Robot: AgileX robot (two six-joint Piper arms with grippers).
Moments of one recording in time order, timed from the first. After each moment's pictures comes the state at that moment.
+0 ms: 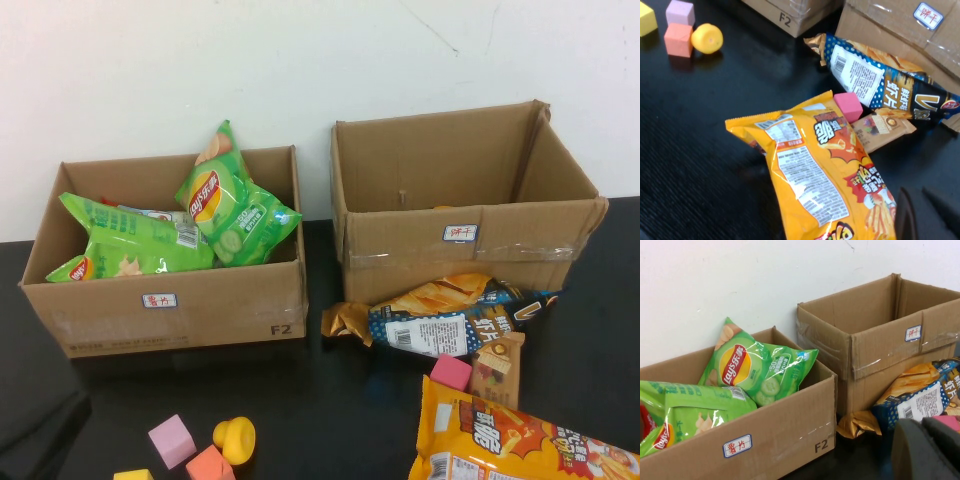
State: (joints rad) right arm 0.48 0.27 -0.39 0.12 0.77 -0.40; left arm -0.48 0.34 -0.21 0.22 0.08 -0.21
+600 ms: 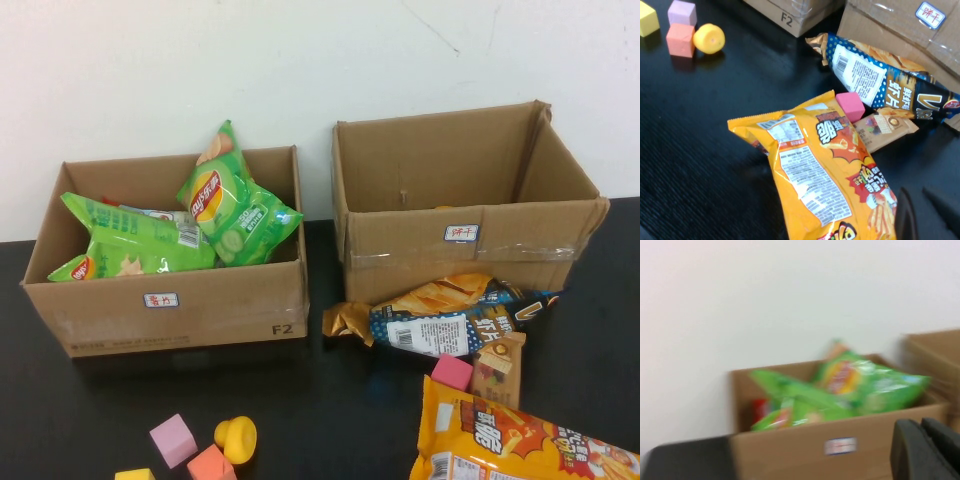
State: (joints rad) right arm 0.48 0.27 -0.39 0.13 0.77 -0.40; left arm -0.15 0.06 -0.05 0.17 0.06 -0.21
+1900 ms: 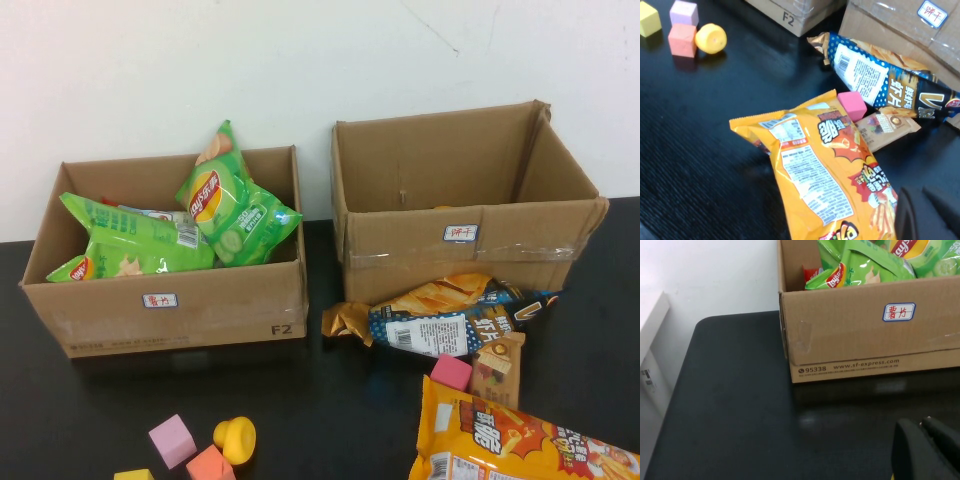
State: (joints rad) right arm 0.48 0.27 -0.39 0.13 0.77 -0.40; left arm 0.01 -0.01 0.02 0.00 0.37 0.00
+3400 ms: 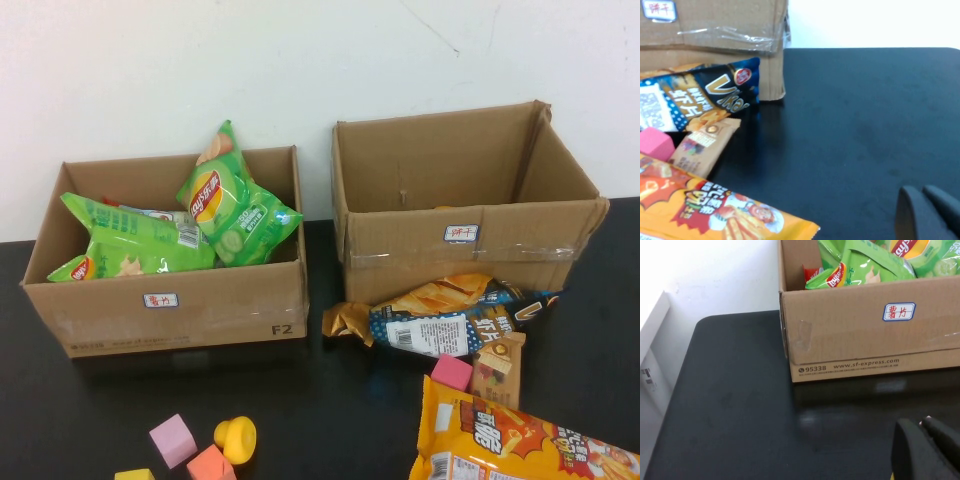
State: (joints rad) right arm -0.08 -0.01 0.02 0.04 0.42 -0.11; left arm 0.01 -0.01 0.02 0.00 0.37 0.00
